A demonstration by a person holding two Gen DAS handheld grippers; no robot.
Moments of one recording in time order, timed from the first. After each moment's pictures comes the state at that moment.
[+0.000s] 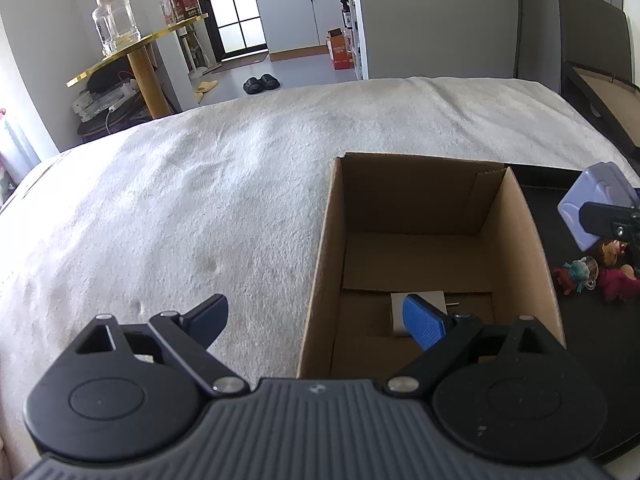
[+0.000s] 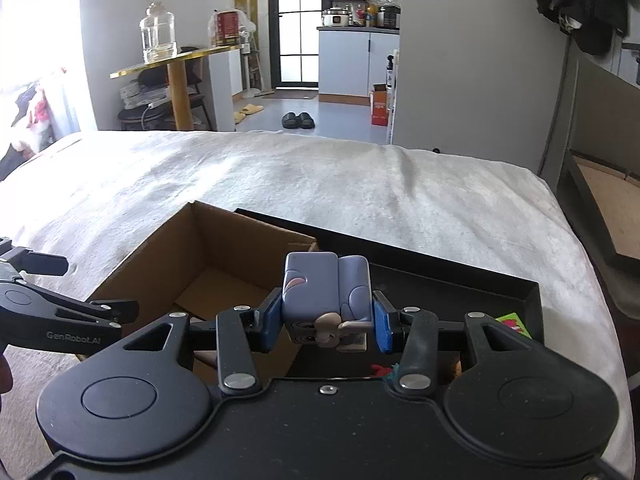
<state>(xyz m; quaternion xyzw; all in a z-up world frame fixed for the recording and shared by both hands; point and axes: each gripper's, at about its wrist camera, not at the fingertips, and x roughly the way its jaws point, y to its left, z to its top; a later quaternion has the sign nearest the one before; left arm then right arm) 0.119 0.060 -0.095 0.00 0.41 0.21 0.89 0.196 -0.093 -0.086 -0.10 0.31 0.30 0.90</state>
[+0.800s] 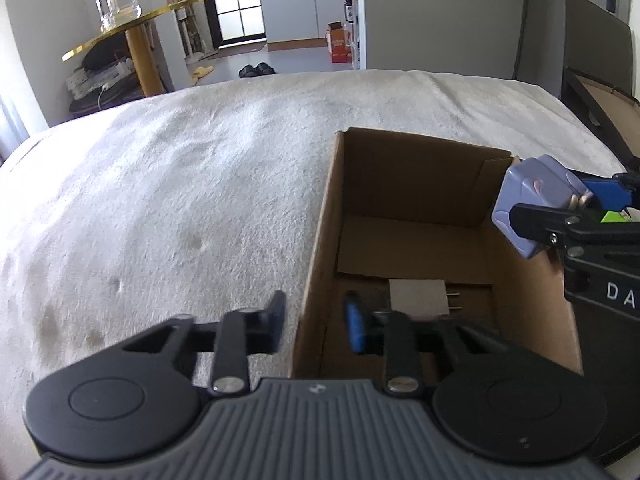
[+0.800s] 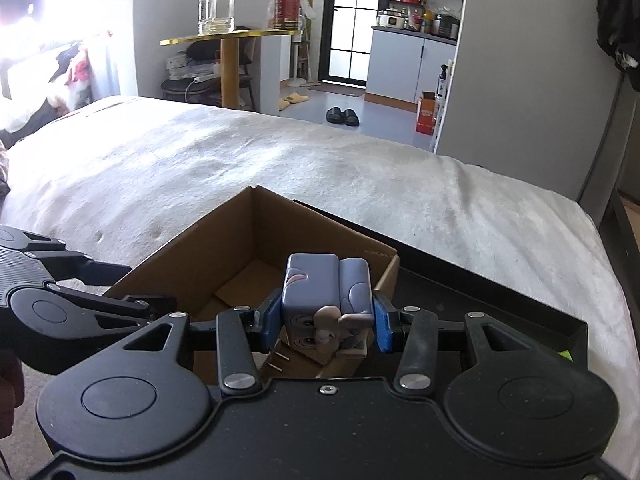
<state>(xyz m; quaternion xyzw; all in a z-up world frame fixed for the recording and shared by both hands) 0.115 0.074 -0.115 -0.05 0.41 0.20 0.89 0.185 -0.040 -0.096 -0.16 0.29 0.35 0.87</state>
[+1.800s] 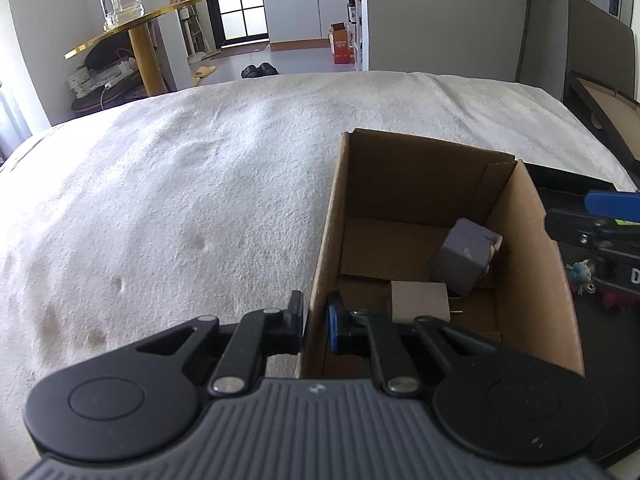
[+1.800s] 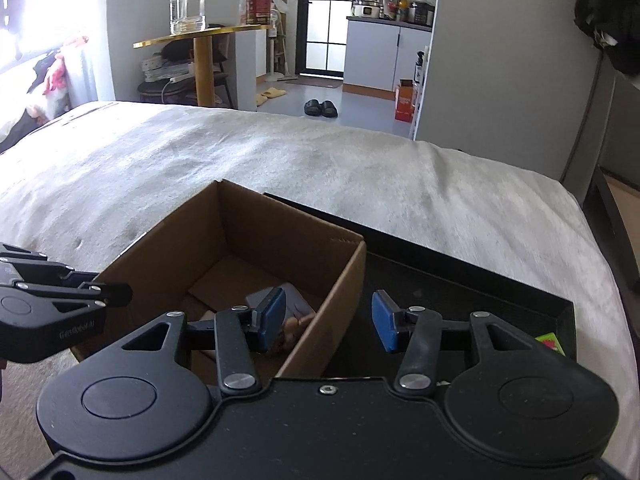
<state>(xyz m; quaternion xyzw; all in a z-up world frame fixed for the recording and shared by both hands) 0.115 0.073 -0.111 -0.04 0.41 0.20 0.89 0.196 -0.057 -0.099 -0.14 0.31 0.32 0.88</state>
